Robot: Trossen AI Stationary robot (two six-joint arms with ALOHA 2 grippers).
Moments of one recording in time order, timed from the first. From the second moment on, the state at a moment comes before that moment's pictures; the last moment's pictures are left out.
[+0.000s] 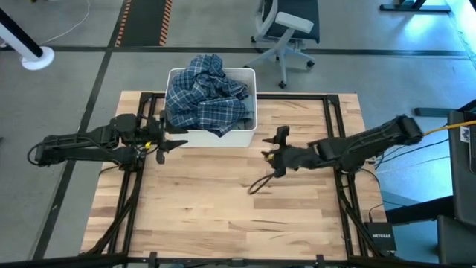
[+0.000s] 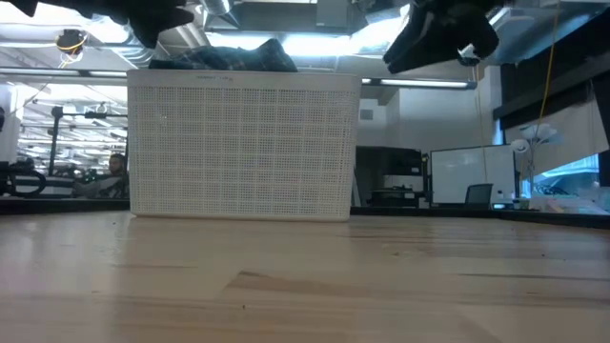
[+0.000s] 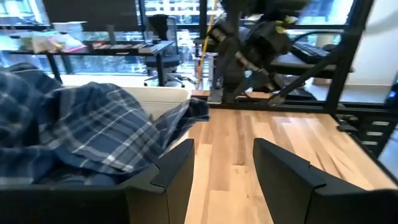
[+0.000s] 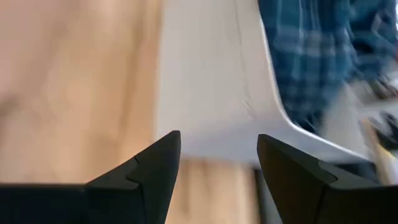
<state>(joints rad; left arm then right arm) 0.14 0.50 0.53 -0.14 0.01 0.01 0.27 1.32 1.00 -0.47 0.69 -0.32</state>
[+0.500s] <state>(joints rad) 0.14 0.36 0.49 -0.25 0.12 -0.10 0.24 1.16 0.33 0.66 0.26 -0.44</state>
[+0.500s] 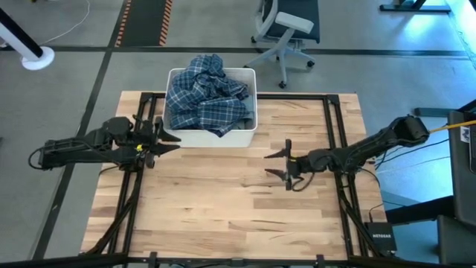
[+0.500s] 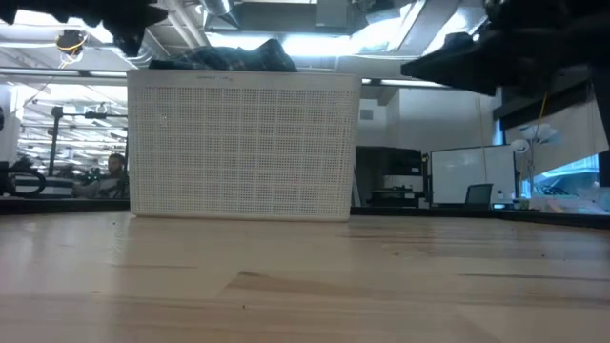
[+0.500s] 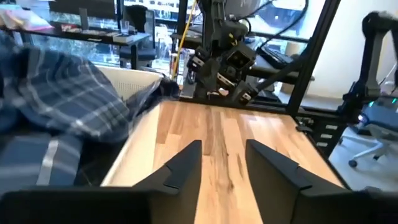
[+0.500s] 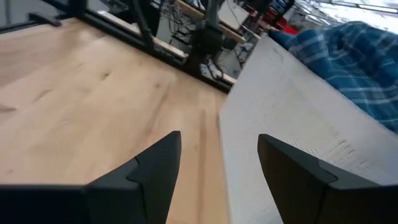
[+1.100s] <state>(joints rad) 0.06 0.03 0.29 -0.19 0.25 -0.19 0.37 1.16 0.17 0.95 0.45 -0.42</state>
